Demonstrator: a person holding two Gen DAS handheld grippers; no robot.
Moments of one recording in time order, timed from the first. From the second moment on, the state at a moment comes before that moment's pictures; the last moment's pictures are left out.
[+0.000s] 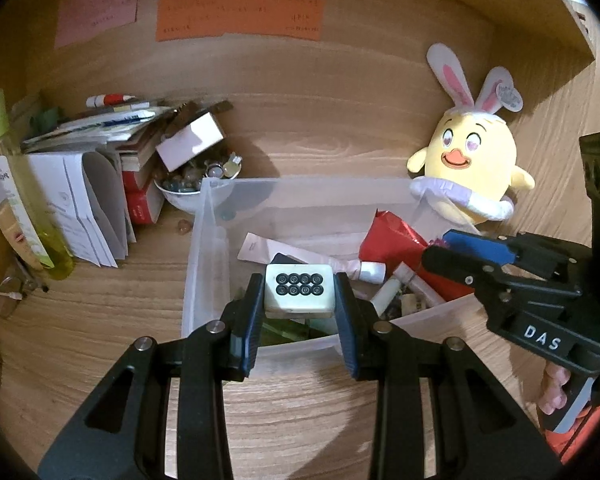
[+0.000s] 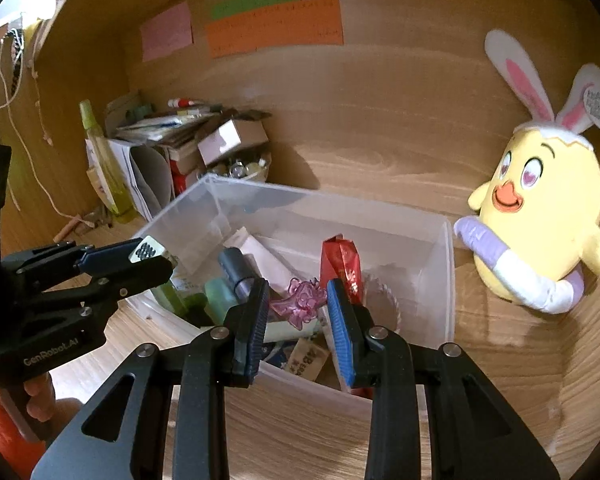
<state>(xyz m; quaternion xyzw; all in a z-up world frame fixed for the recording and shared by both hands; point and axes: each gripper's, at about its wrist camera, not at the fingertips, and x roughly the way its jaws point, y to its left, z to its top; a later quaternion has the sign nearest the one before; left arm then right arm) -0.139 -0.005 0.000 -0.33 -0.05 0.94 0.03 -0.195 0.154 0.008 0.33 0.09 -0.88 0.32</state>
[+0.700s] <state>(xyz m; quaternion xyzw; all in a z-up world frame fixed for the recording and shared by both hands) -0.113 -0.004 0.006 -0.30 -0.03 0.95 0.02 -0.201 0.143 -0.008 0.35 0.12 -0.88 0.30</state>
